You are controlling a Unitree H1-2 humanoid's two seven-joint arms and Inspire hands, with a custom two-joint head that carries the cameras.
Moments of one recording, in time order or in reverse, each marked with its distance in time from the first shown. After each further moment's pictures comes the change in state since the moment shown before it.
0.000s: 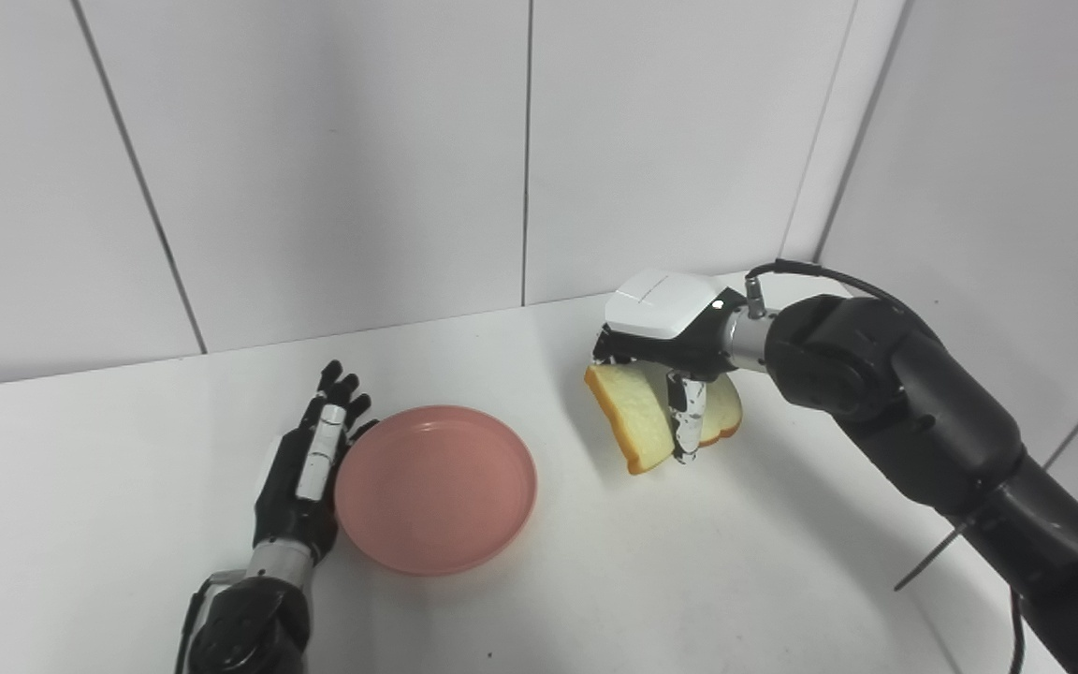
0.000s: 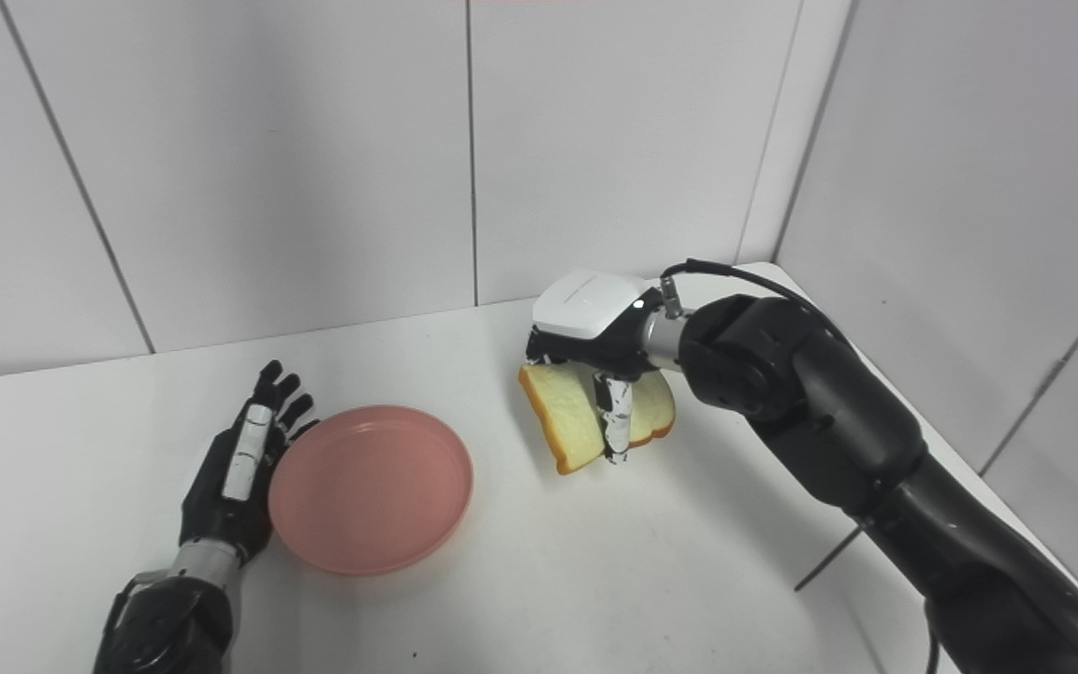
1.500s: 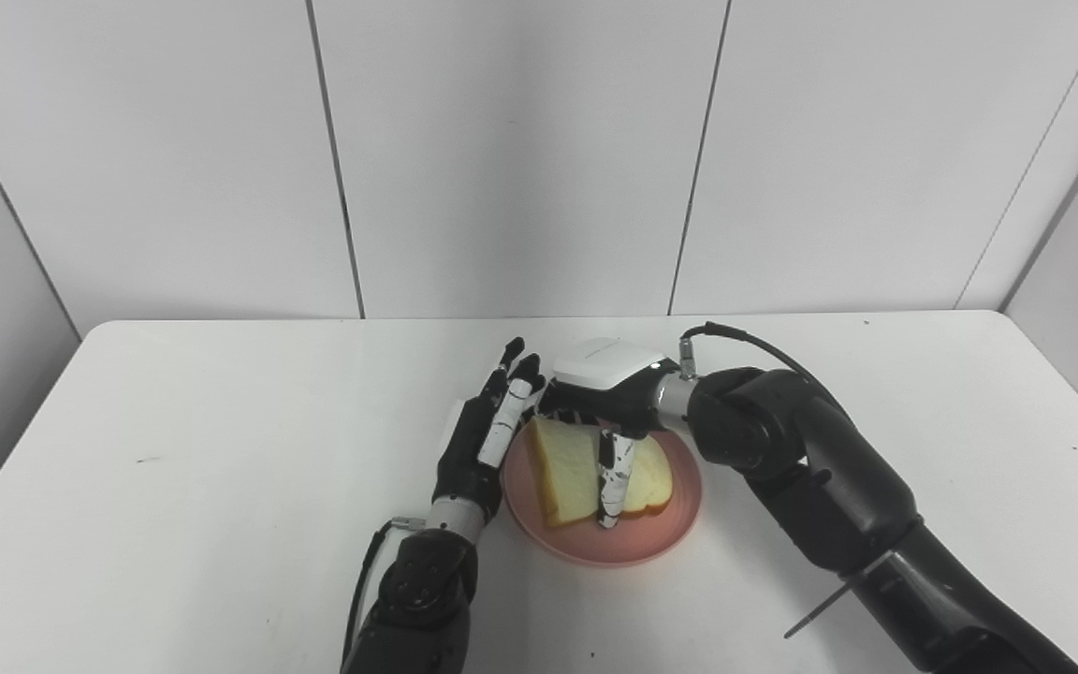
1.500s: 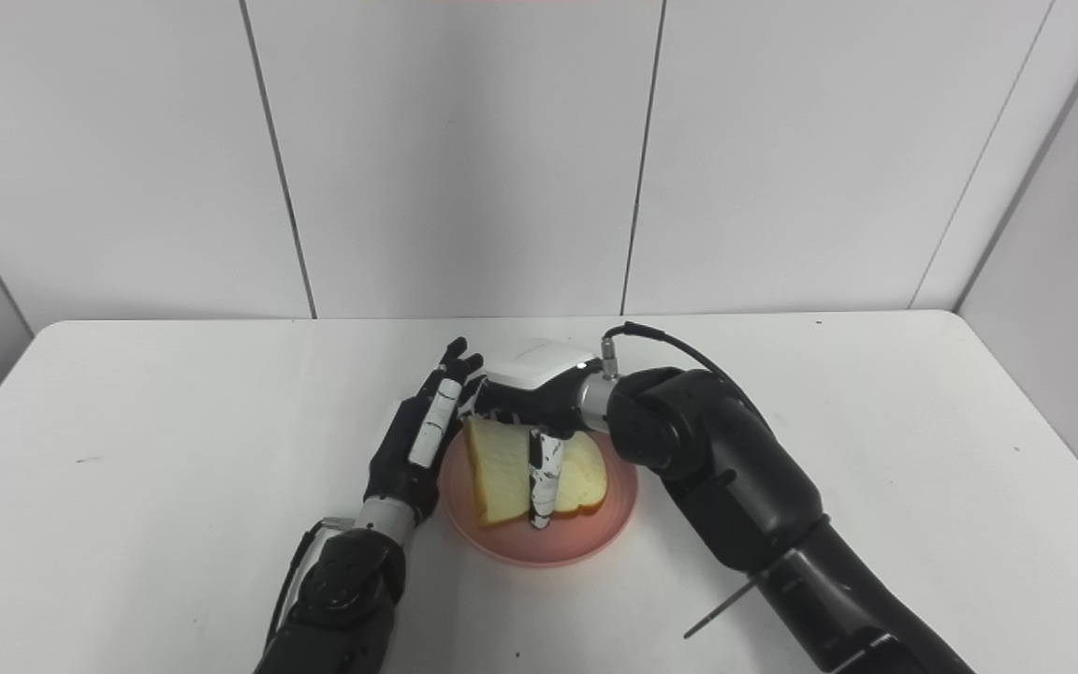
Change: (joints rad) left arm -0.046 -0.071 -0.013 0.120 0.085 -0.113 0.106; right arm -0.146 0.392 0.167 0.351 -0.068 0.034 -0.085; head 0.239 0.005
